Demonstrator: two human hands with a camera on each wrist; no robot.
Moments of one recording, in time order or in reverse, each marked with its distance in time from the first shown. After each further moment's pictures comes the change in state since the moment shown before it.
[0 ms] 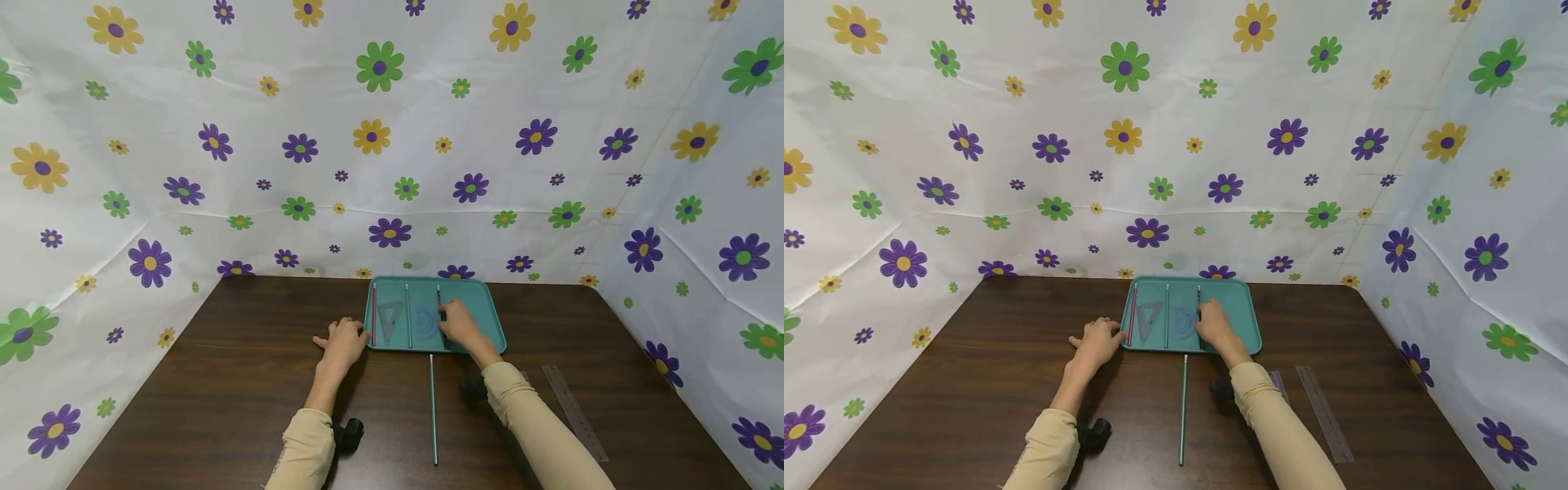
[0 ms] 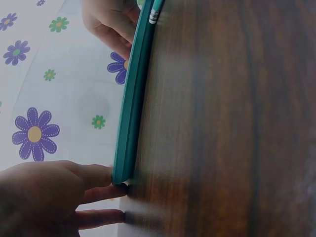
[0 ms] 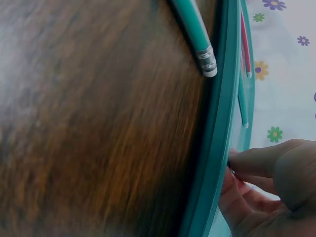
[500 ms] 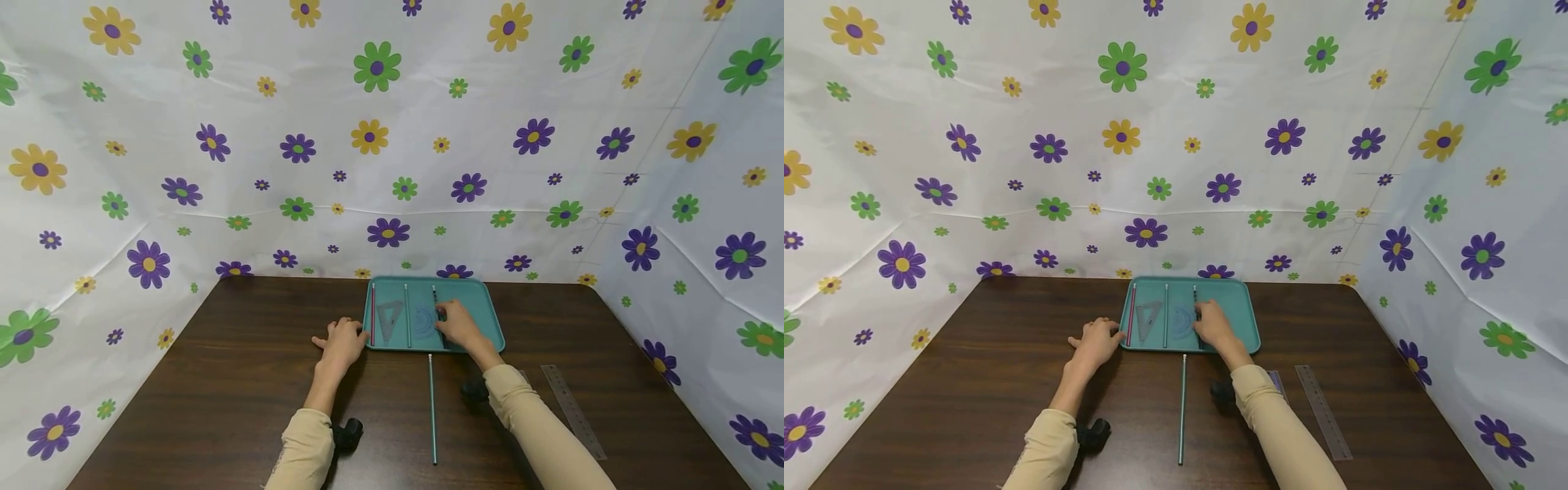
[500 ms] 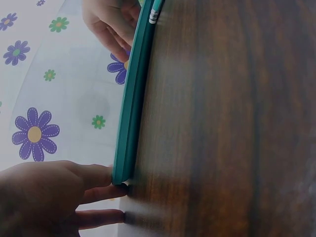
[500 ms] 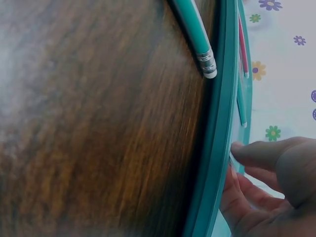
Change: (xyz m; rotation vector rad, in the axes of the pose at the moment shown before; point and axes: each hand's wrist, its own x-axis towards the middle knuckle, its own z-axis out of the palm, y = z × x) left_hand -0.001 0.001 0.001 0.002 0.005 0.003; right_hand -0.006 0.001 0.001 0.070 0.024 0.008
